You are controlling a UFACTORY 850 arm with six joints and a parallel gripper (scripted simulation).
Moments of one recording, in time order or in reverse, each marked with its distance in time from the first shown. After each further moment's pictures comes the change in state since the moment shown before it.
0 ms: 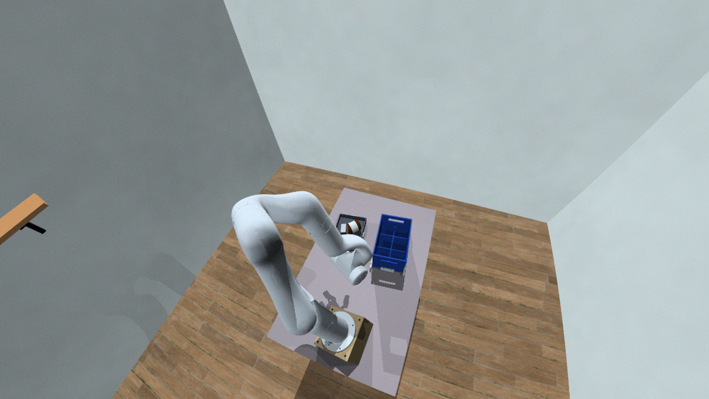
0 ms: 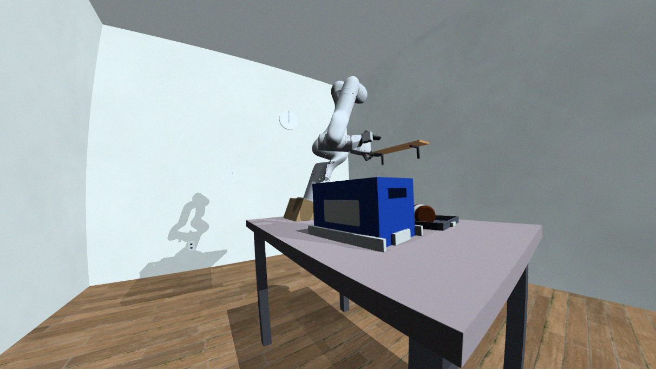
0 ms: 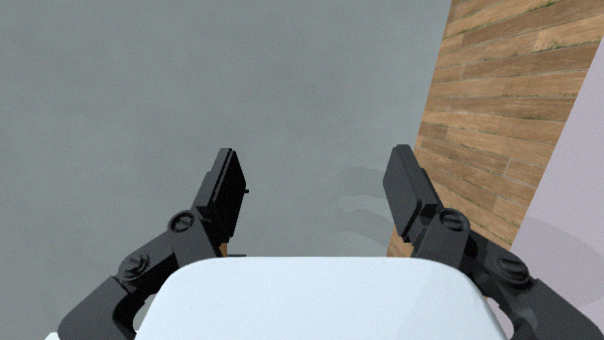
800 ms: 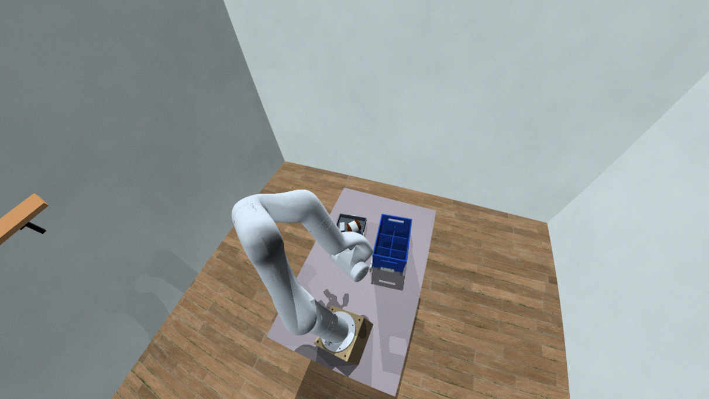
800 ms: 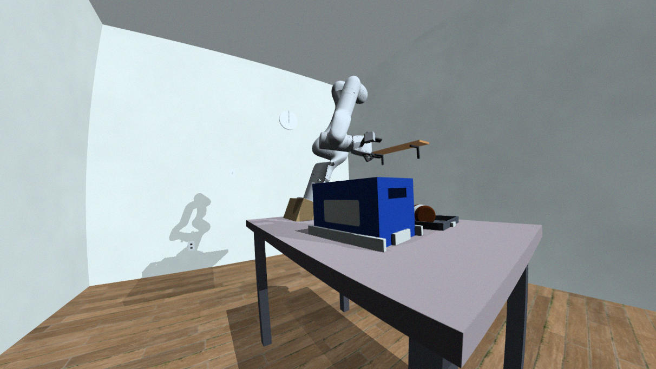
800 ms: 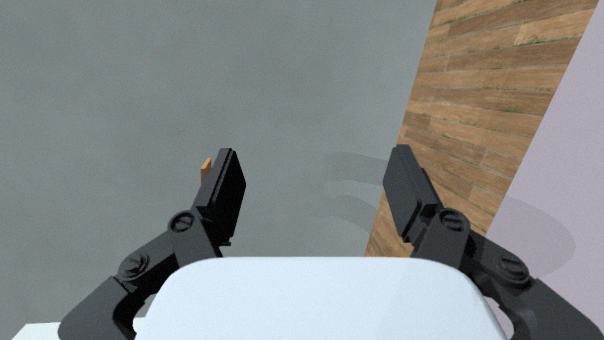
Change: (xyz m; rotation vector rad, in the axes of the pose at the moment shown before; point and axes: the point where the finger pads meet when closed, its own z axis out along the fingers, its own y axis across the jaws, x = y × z) arm -0.004 0.009 0.005 -0.036 -0.059 -0.052
